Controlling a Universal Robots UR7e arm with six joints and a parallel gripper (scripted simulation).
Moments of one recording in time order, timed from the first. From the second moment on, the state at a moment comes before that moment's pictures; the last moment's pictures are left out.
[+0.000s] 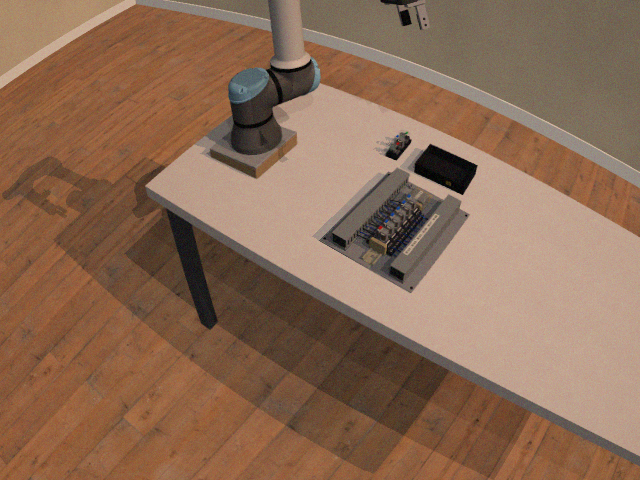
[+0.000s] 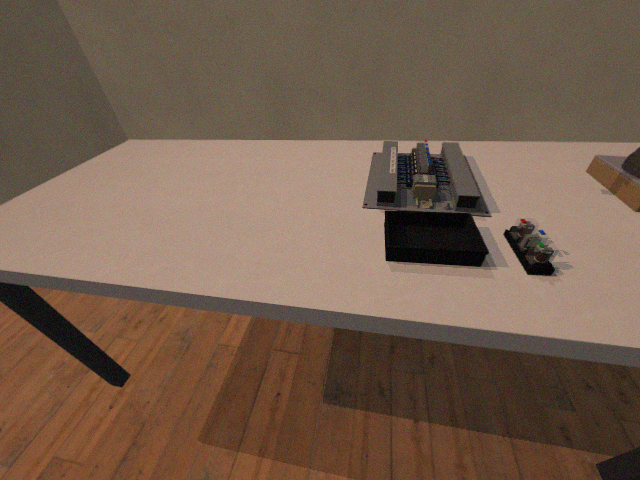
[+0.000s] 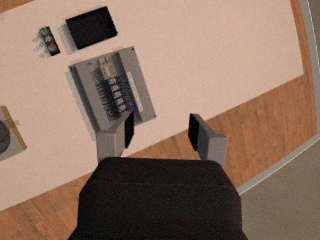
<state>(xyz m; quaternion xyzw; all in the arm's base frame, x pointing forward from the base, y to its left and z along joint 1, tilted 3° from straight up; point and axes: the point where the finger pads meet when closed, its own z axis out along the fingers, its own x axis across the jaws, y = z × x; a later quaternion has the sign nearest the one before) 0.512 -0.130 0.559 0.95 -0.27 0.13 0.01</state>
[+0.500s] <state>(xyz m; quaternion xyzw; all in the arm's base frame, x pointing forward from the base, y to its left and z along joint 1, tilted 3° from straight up) 0.513 -0.131 0.559 0.98 -0.21 0.07 0.01</state>
